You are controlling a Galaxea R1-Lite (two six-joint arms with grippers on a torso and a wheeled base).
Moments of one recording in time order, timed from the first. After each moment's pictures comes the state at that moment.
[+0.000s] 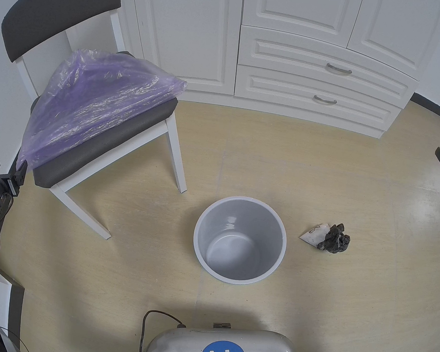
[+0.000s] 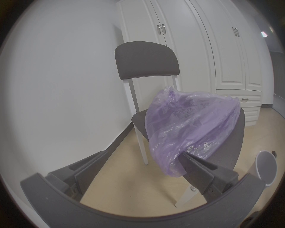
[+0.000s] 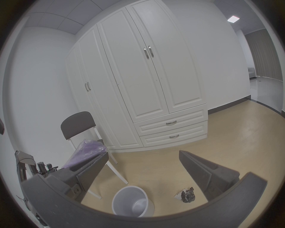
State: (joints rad) left arm 0.52 1.85 -0.47 -1.53 -0.24 0.03; right arm 0.39 0.91 -0.49 -0.69 -0.20 0.20
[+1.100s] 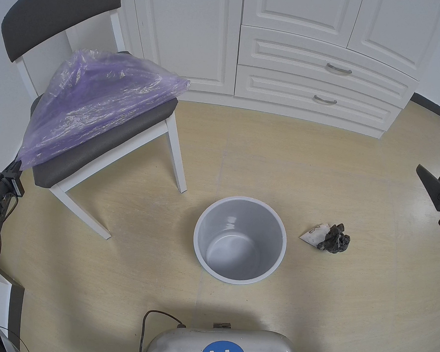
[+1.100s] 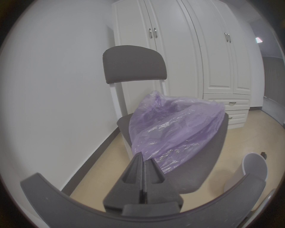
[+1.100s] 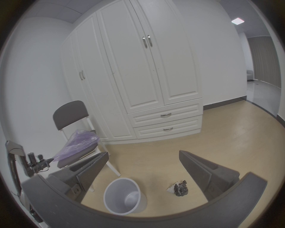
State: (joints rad) left arm 0.47 1.80 -0.43 -1.53 -0.32 0.02; right arm 0.42 0.98 -0.45 -0.71 -0.28 0.18
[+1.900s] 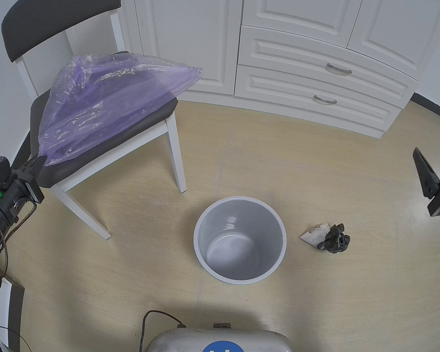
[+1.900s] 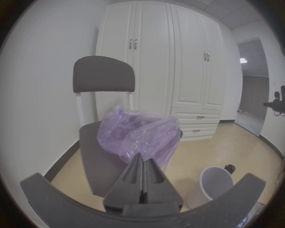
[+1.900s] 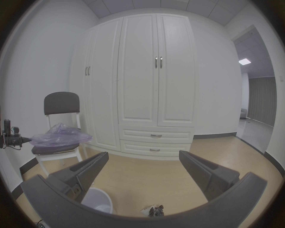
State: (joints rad) left arm 0.20 1.60 -0.29 -1.53 -0.34 -0.04; right arm 0.47 1.14 -0.36 -1.18 -0.44 -0.19
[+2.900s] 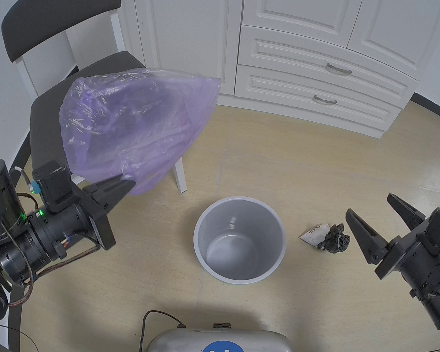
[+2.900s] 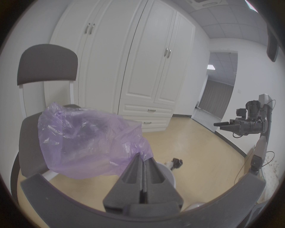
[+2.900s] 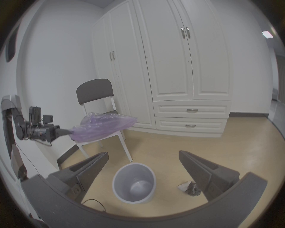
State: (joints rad) left arm -0.51 1.40 -0.41 -1.06 -0.10 0.03; right arm 0.79 1.24 -0.30 -1.07 -0.43 -0.05
